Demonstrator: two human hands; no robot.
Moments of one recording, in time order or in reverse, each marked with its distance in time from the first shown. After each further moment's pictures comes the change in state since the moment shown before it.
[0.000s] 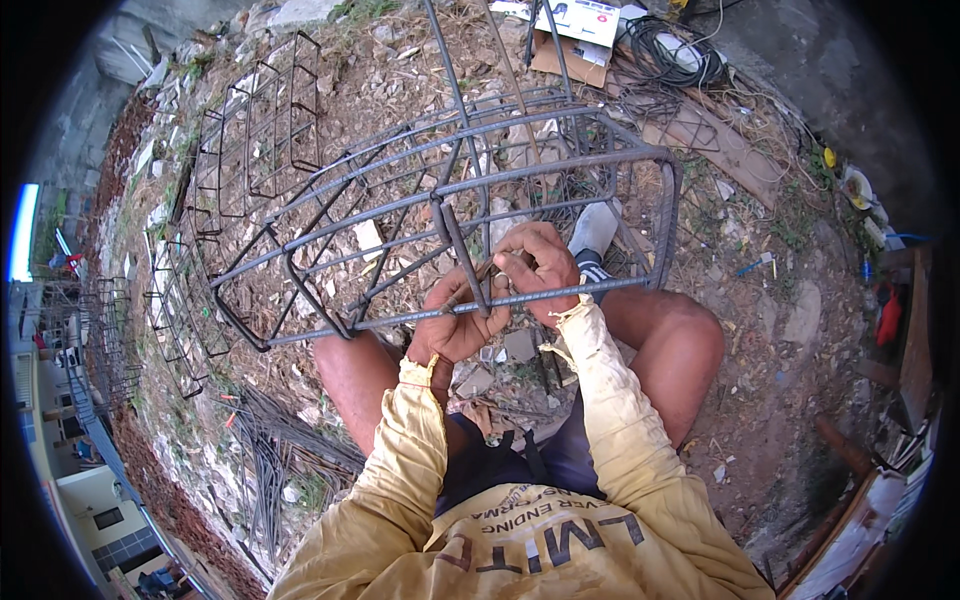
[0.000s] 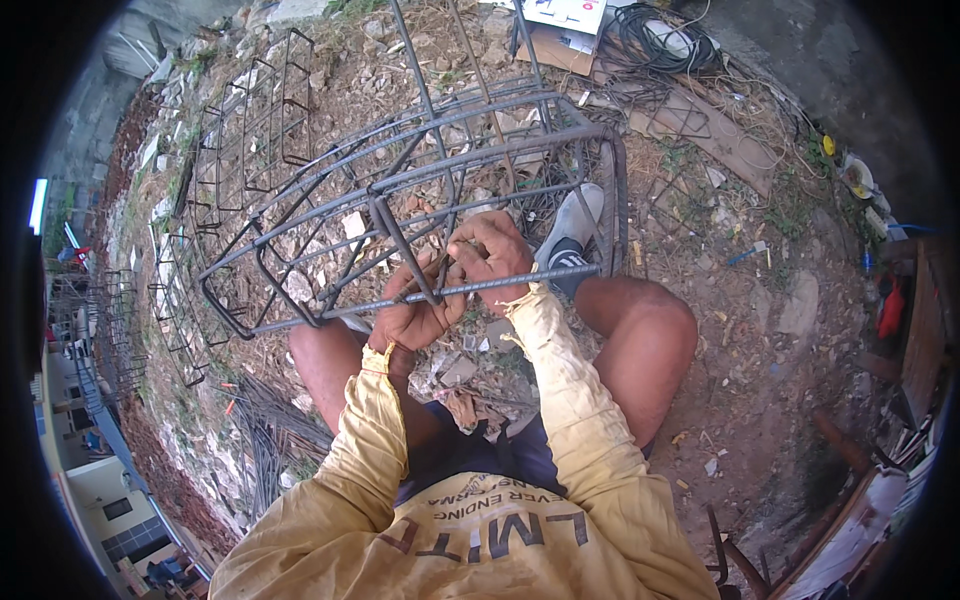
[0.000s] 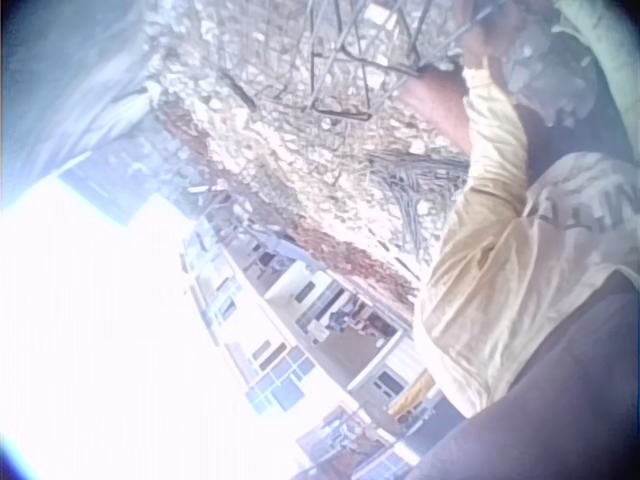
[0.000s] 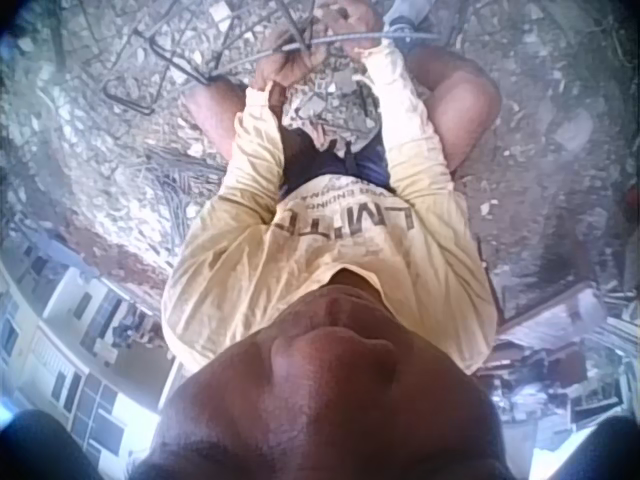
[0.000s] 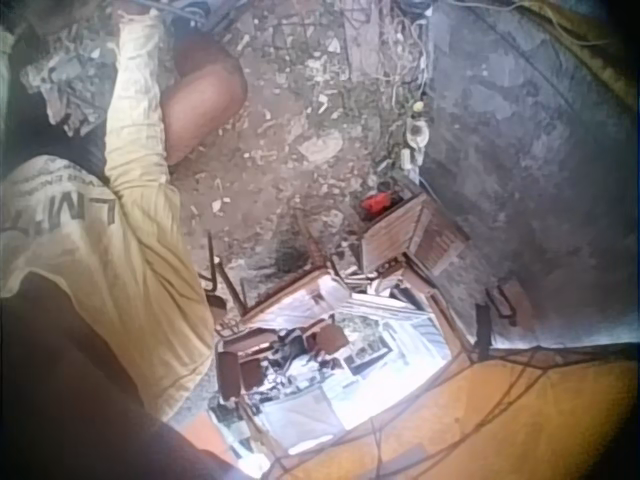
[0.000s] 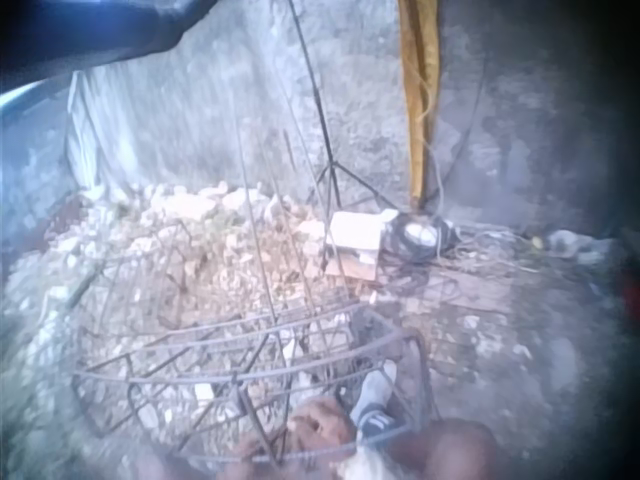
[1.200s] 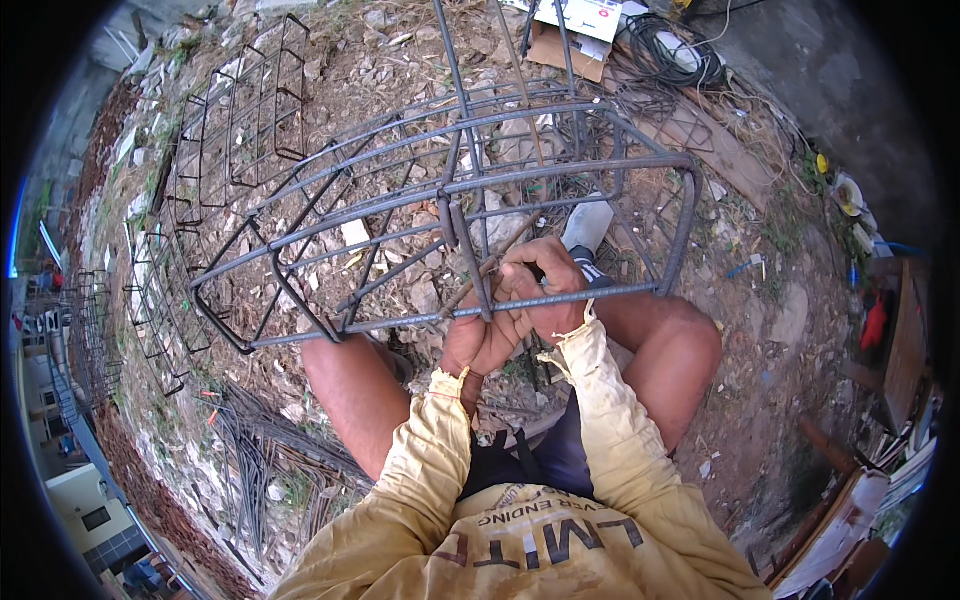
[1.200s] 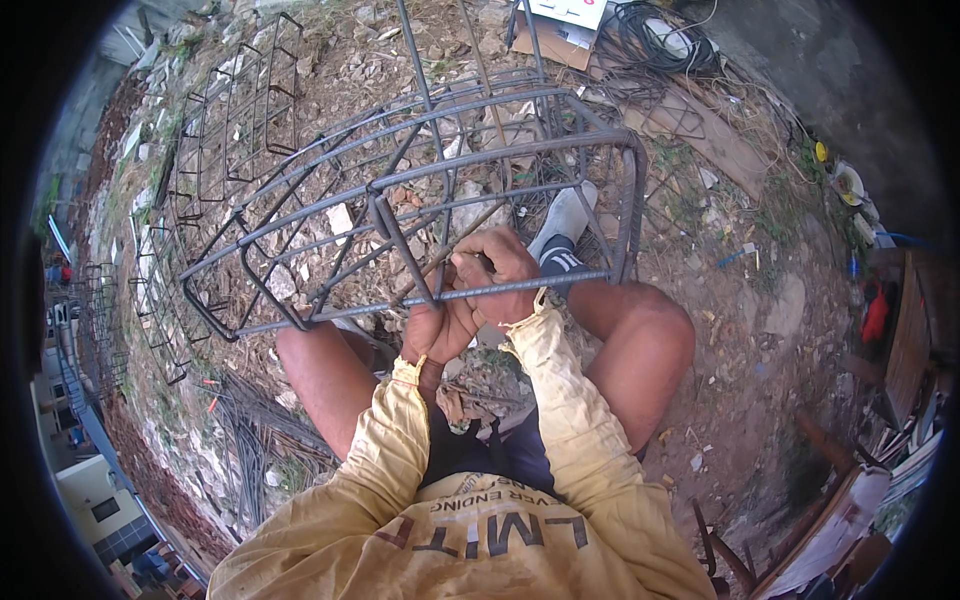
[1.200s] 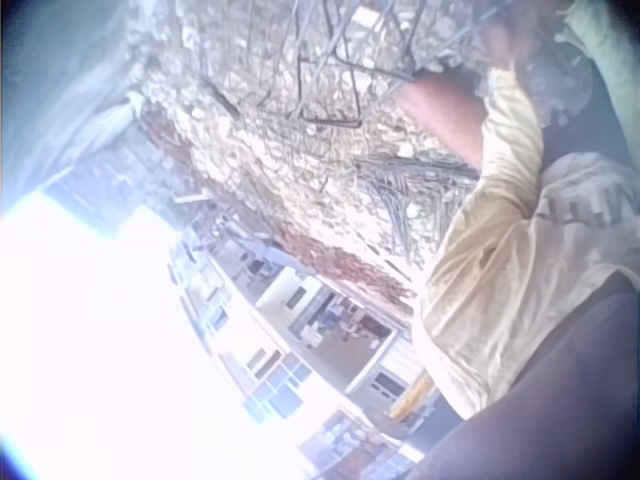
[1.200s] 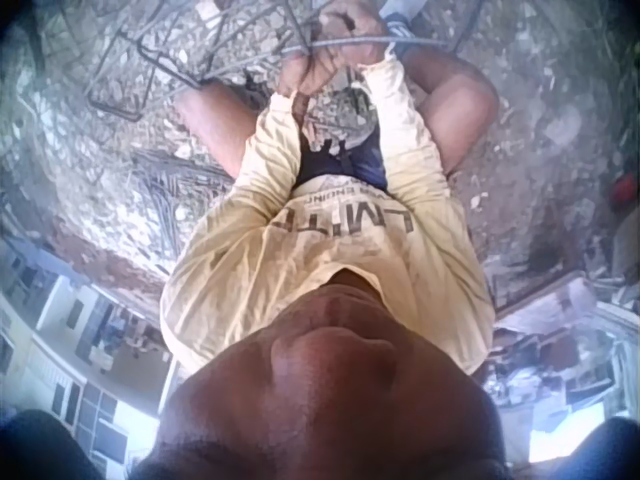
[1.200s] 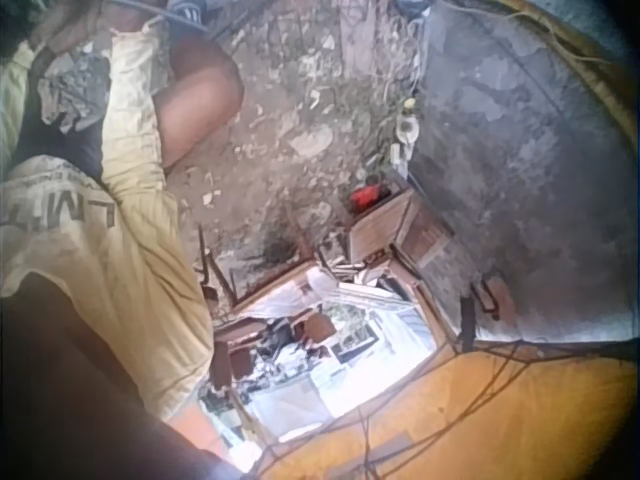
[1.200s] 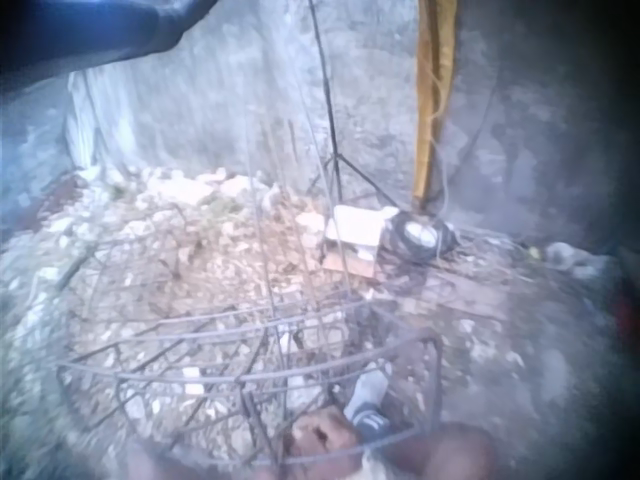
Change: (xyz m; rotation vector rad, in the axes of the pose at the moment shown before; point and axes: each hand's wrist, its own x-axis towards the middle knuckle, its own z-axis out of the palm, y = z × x) left_hand 0.025 -0.045 -0.034 0.039 -0.235 0.164; right_hand -0.011 -0.011 0.003 -0.066 0.104 -0.025
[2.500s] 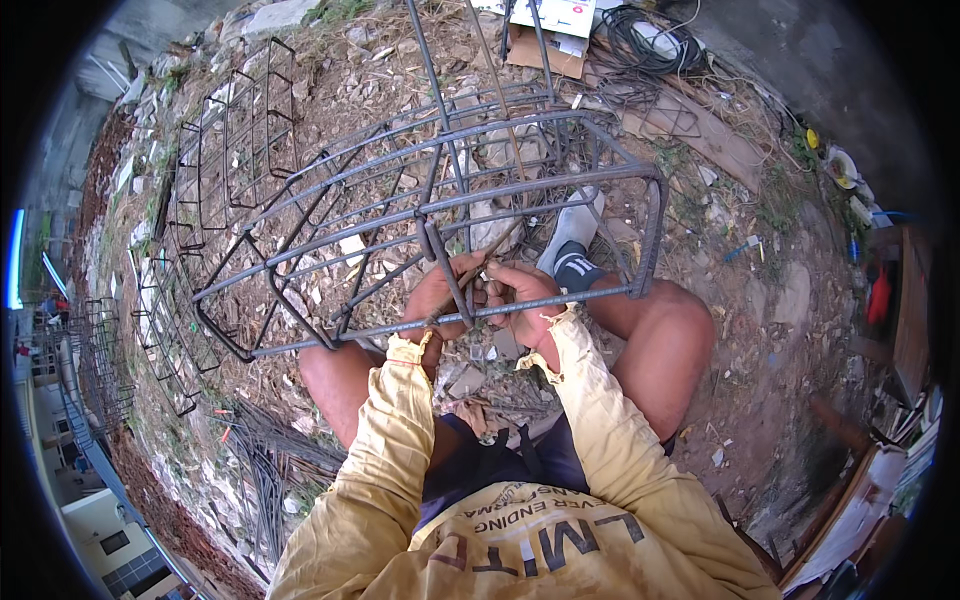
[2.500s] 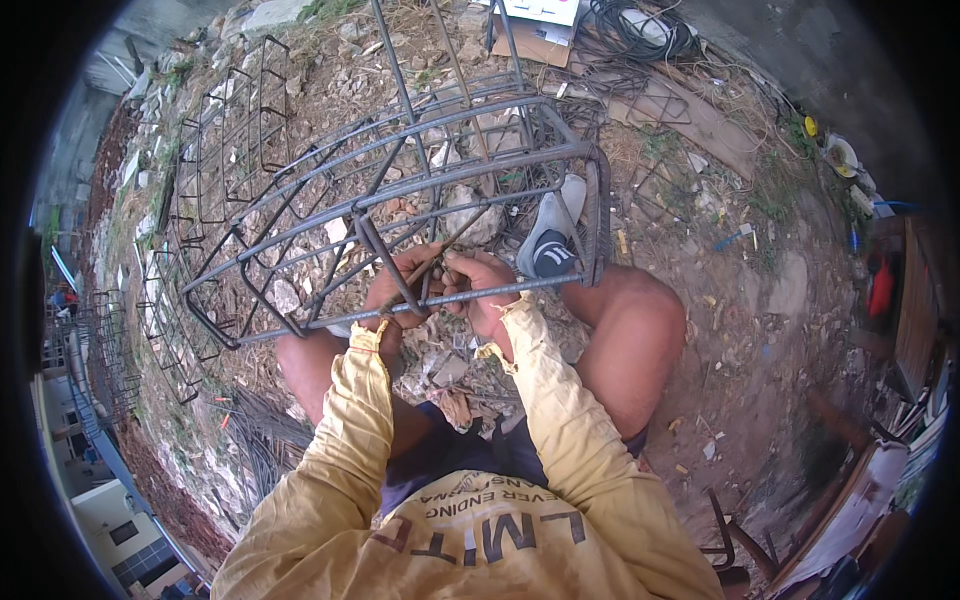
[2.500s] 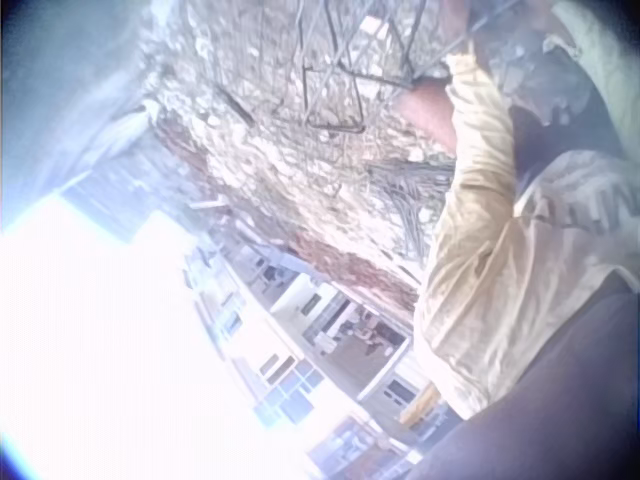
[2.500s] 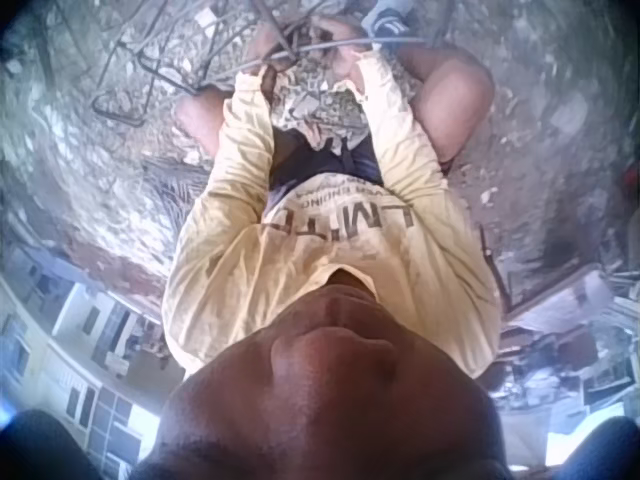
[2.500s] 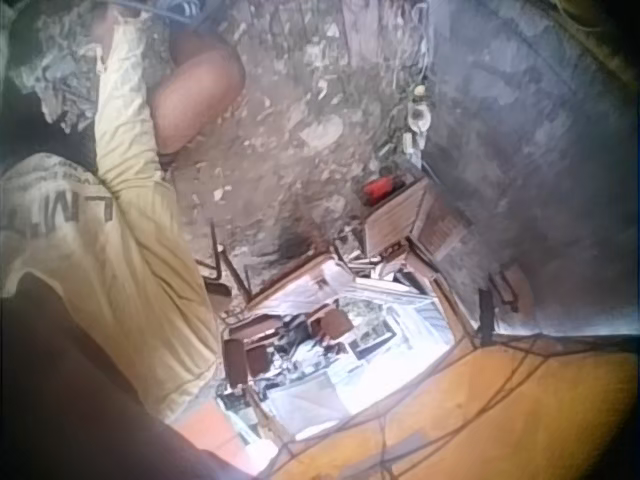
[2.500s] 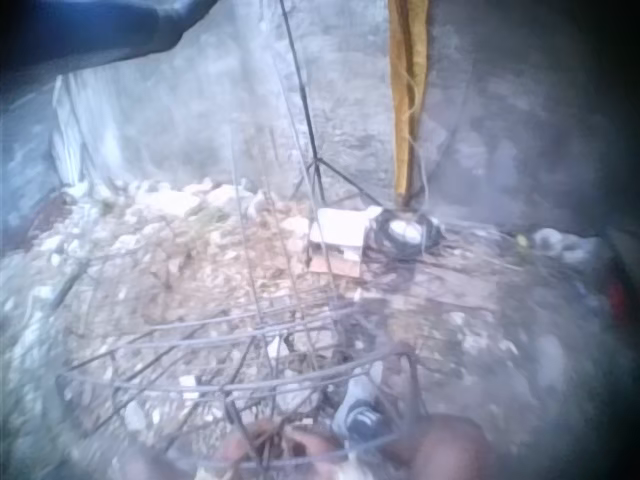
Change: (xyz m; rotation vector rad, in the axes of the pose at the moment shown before) left_hand 0.023 0.059 0.041 0.468 0.240 -0.297; right_hand -0.019 0.019 0.022 1.144 0.034 1.136
